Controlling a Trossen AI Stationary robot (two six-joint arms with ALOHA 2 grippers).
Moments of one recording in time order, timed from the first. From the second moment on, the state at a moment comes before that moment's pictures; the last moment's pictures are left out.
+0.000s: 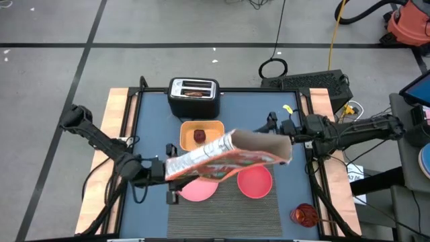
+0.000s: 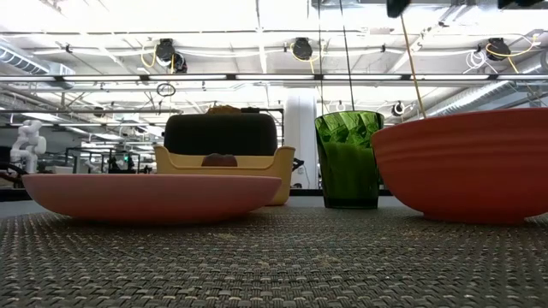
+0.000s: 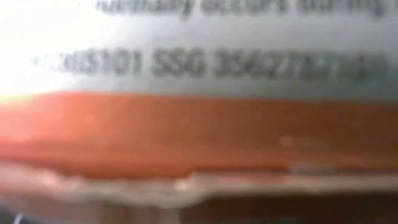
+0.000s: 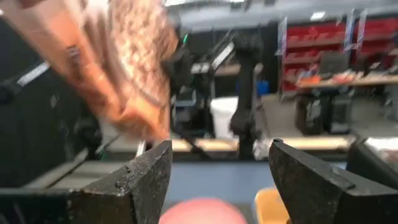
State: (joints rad) left arm -0.66 1.35 0.88 0.81 -0.70 0.20; right arm 0.09 0.81 0.59 0.29 -0.08 0.11
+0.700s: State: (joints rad) left arm -0.84 1.26 0.88 0.31 -0.70 -0.35; right arm 0.09 0.76 0.59 0.06 -0.08 0.11
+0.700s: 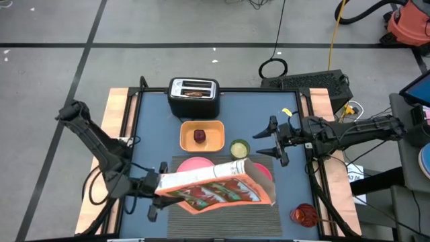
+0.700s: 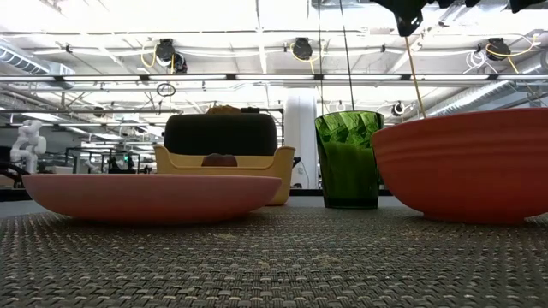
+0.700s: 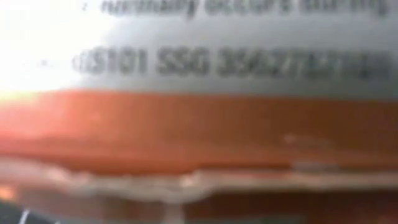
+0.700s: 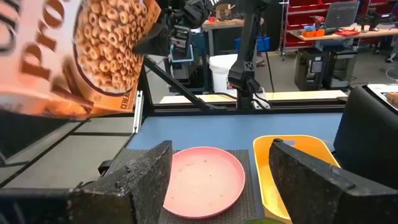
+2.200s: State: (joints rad) left arm -0.56 1.16 1.14 -0.49 -0.39 -0.67; right arm 0.09 0.51 0.59 -0.18 0.08 0.09
